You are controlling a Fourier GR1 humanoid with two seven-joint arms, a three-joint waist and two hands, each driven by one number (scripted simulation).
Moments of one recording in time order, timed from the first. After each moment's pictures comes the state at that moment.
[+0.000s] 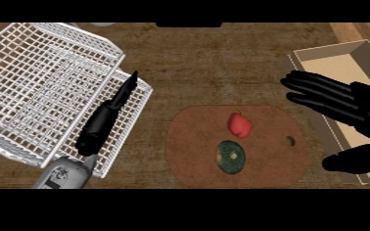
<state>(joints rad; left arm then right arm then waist) -0.21 0.35 -0.40 -1.48 0.09 0.13 -0.11 -0.29 -0.93 0.28 -1.82 0.15 0.24 -0.47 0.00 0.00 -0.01</state>
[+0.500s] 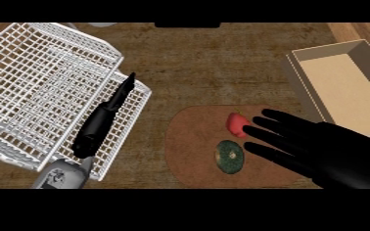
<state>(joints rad) -0.19 0.35 -0.37 -1.50 0.08 0.11 -0.11 -0.30 -0.97 0.48 -2.10 0.44 0.34 -0.16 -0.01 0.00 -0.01</state>
